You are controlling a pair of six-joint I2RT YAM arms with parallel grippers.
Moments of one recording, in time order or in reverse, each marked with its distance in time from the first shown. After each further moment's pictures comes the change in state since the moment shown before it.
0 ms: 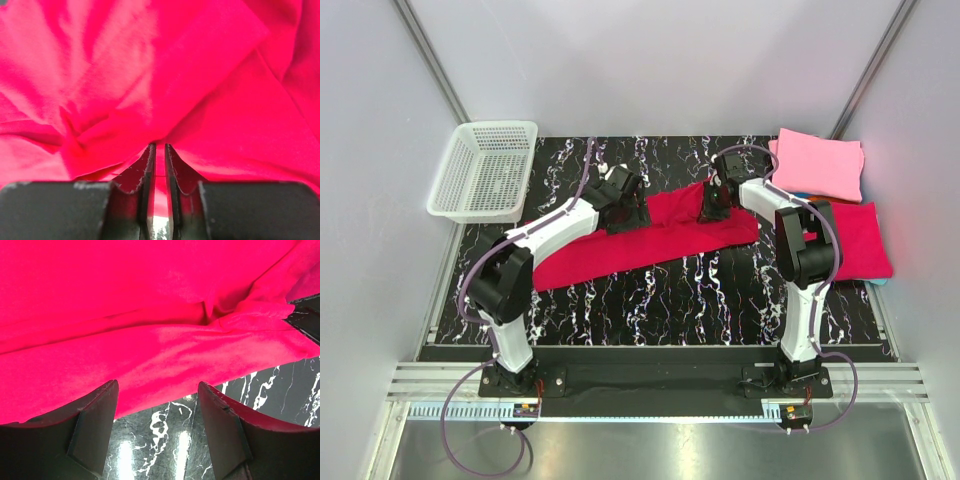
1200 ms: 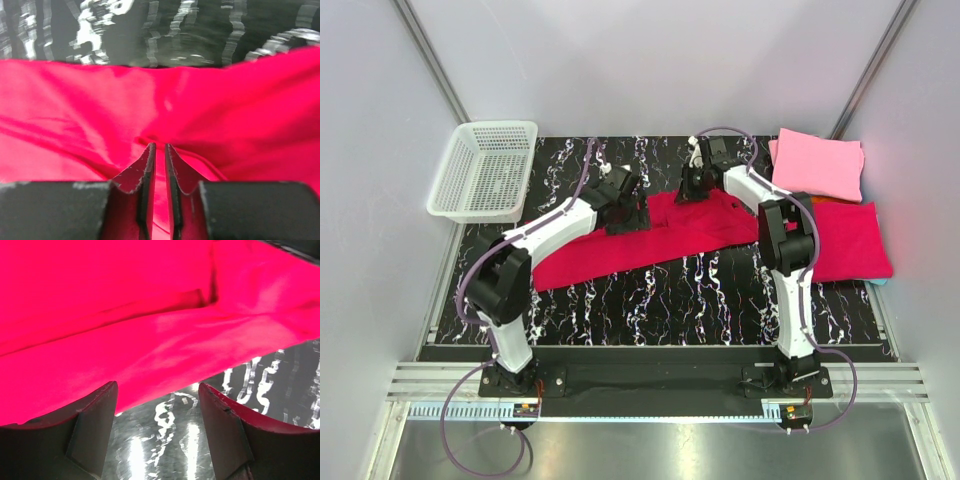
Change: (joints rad) left arm 0.007 -0.029 -0.017 -0.019 0.043 0.067; right arm 0.042 0.208 0.331 0.017 -0.198 -0.073
